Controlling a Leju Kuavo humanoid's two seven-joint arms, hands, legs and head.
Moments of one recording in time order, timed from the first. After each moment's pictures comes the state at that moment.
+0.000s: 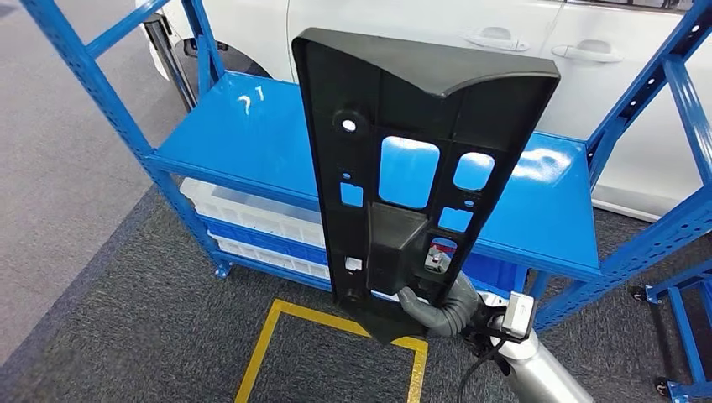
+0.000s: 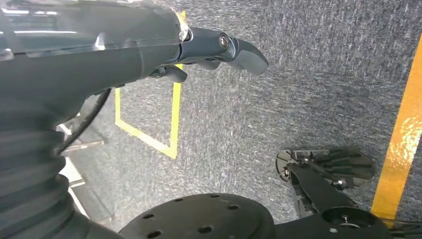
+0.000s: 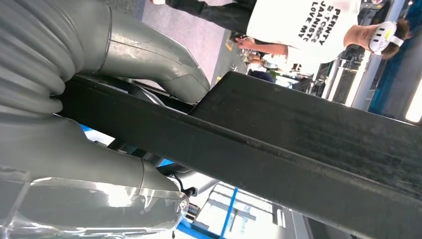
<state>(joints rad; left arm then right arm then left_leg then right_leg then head) -0.11 -0.16 1.12 -0.20 -1.40 0.09 0.17 -0.21 -0.29 0.47 -1.61 -0.08 0.42 -0.61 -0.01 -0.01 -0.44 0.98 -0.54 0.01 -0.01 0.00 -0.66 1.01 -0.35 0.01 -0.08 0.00</state>
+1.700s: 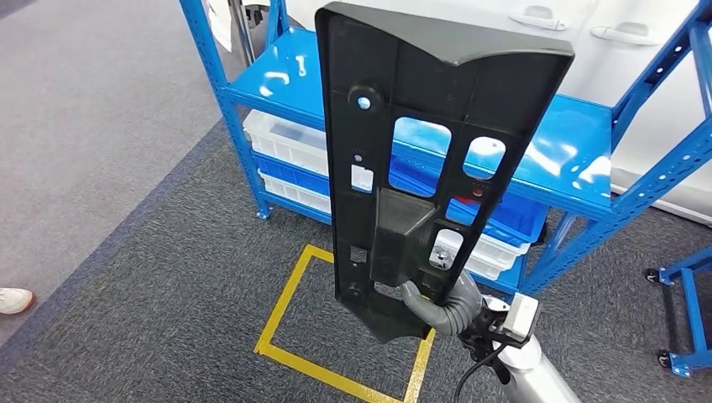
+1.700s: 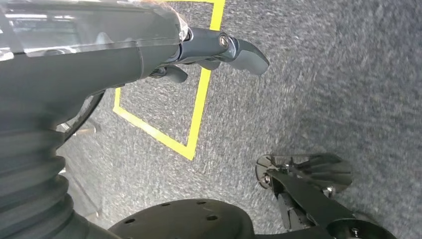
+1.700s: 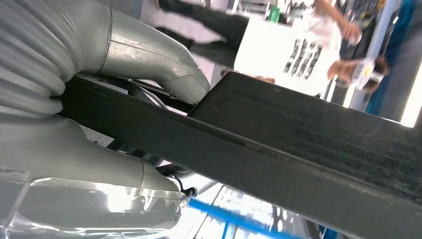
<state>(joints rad) -0.13 -0.16 1.11 -0.20 -1.39 0.10 0.12 -0.15 -0.23 0.38 -1.67 -0.04 0.39 -0.55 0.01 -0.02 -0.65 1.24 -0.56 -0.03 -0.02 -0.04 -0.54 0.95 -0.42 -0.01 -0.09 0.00</state>
